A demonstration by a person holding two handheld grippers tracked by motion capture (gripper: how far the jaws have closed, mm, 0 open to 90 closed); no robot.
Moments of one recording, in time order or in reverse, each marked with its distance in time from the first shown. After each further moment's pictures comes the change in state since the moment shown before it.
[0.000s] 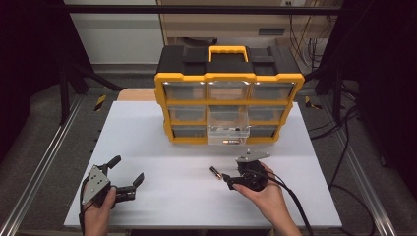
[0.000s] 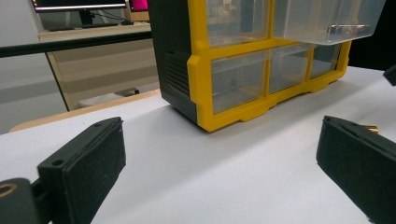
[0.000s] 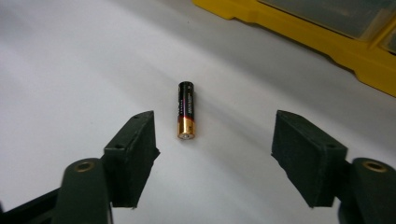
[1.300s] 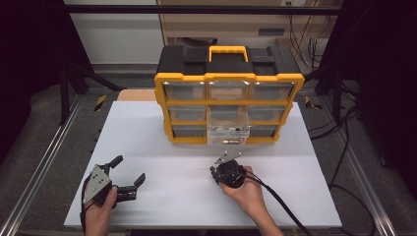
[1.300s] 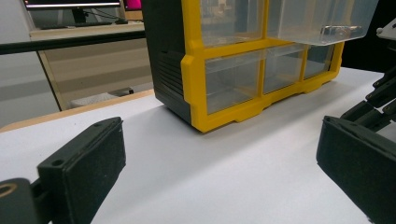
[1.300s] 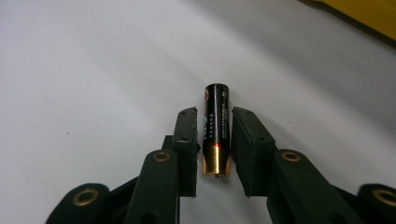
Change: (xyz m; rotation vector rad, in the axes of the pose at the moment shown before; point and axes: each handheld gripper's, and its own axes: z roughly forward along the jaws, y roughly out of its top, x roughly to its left) left arm 0.000 0.000 0.003 -0.001 -0.022 -0.010; right arm 0.018 0.004 0.062 0.090 0.006 -0.109
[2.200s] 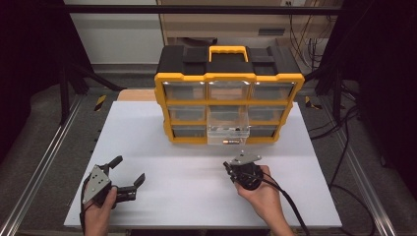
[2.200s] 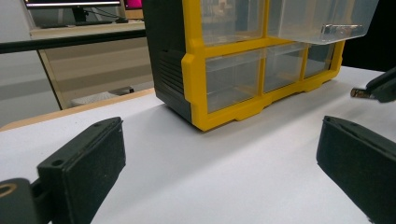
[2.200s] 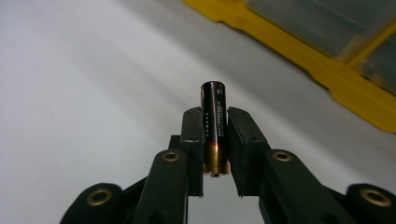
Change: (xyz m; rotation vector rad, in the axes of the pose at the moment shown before) left arm 0.000 0.000 -0.001 0.005 0.002 0.000; right arm -0.017 -0.012 -0.054 -0.089 -0.107 -0.033
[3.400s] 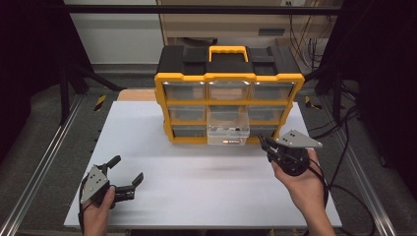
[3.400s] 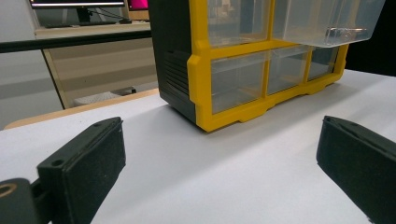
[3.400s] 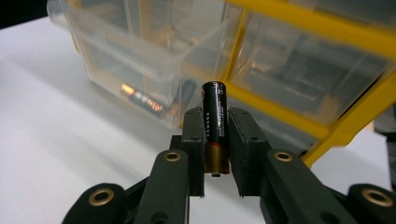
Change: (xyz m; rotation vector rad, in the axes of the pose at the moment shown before) left arm 0.004 0.000 -0.003 -0.006 0.009 -0.012; right arm -0.061 0.028 -0.109 -0.246 -0.151 0.084
